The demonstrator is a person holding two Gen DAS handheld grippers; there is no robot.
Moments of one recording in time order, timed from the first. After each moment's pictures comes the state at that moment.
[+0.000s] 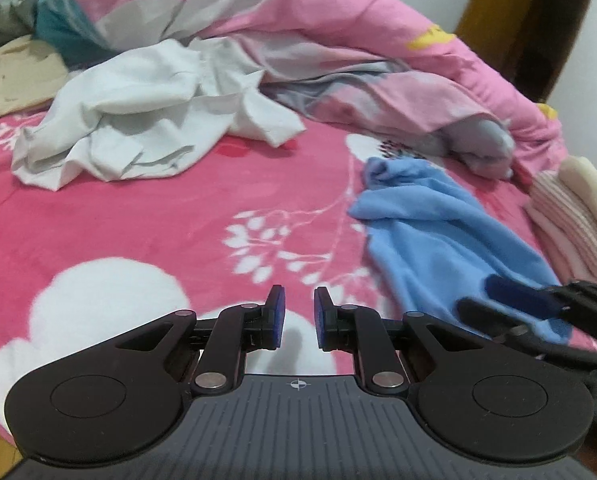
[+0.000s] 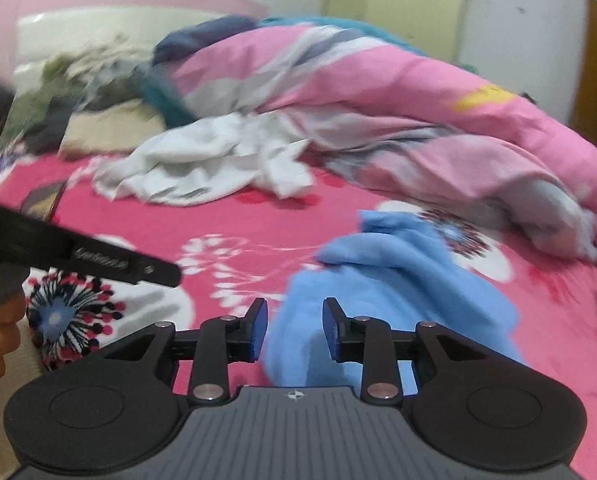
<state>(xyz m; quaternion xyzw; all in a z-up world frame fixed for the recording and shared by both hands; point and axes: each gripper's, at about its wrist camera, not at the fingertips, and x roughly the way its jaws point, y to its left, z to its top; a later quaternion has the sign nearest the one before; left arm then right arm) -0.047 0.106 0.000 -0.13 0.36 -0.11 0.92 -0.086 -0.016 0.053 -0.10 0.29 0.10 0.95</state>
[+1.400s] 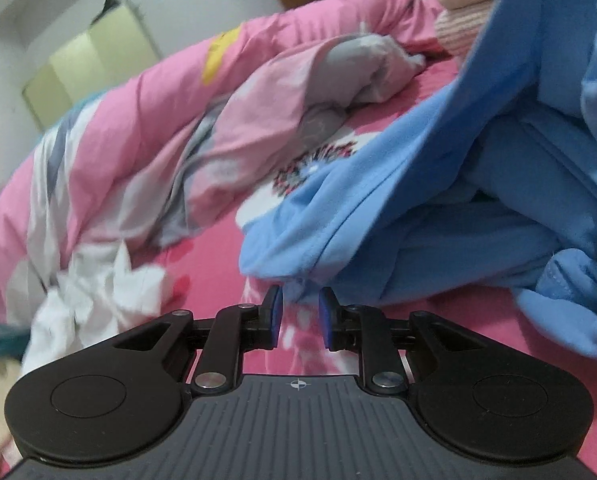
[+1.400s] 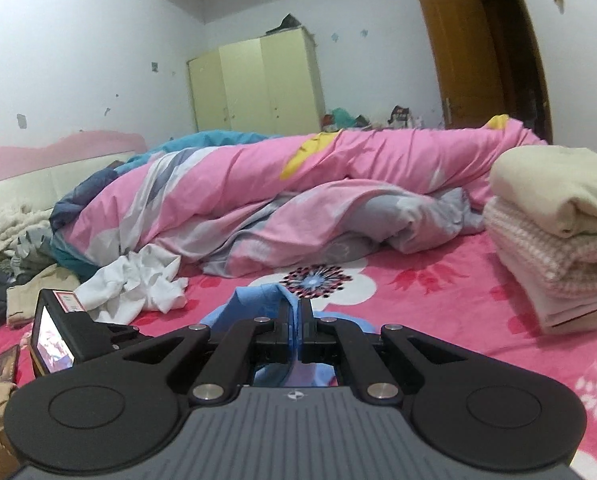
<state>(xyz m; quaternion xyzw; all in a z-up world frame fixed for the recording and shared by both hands) -0.011 -0.067 -0.023 0.29 0.20 -0.17 0.92 -0.173 -0.189 0.094 0.09 0.15 -0.04 0.98</state>
